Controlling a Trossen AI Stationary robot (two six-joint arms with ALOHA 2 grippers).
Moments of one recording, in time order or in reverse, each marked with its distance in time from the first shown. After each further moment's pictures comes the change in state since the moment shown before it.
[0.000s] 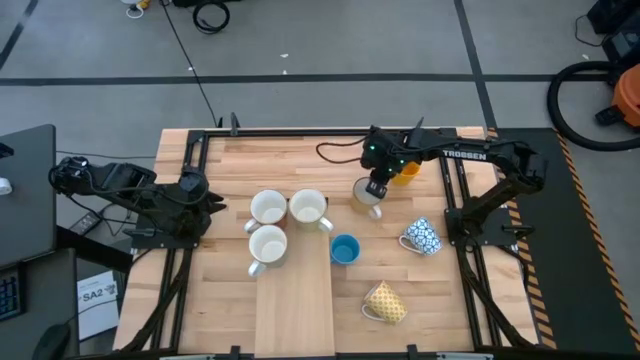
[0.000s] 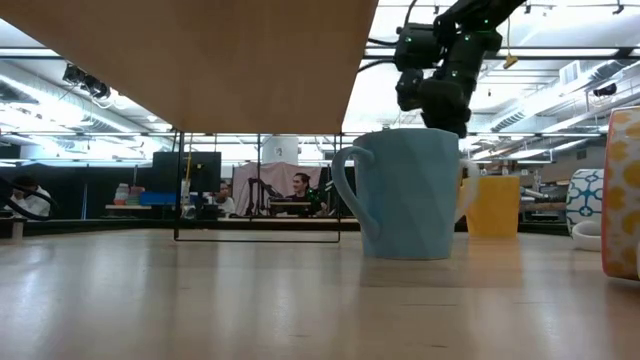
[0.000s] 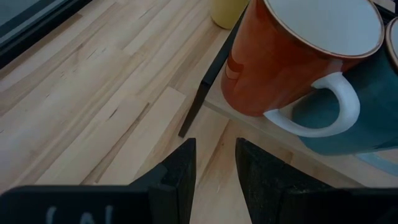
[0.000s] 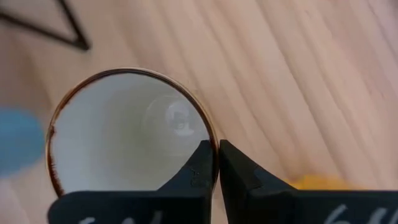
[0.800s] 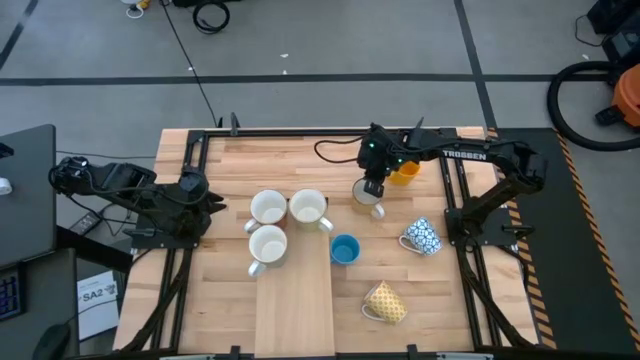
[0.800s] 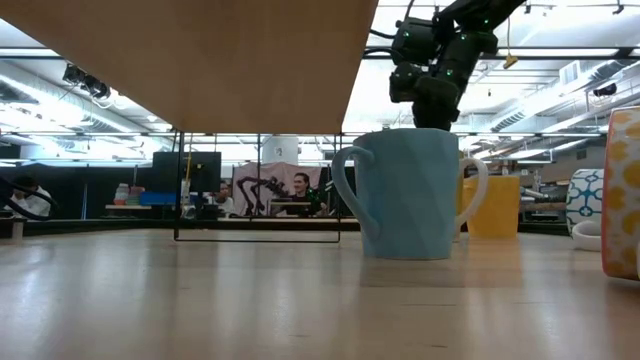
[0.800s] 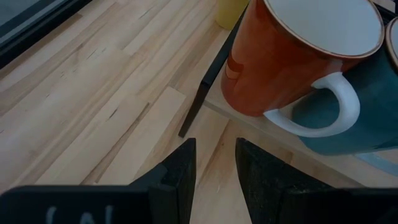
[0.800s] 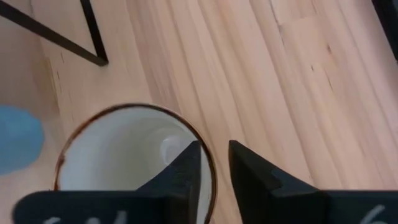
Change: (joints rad) left arm 0.000 0.000 0.000 0.000 0.000 0.000; right arm 0.000 0.000 -0.001 0.101 -0.007 -0.101
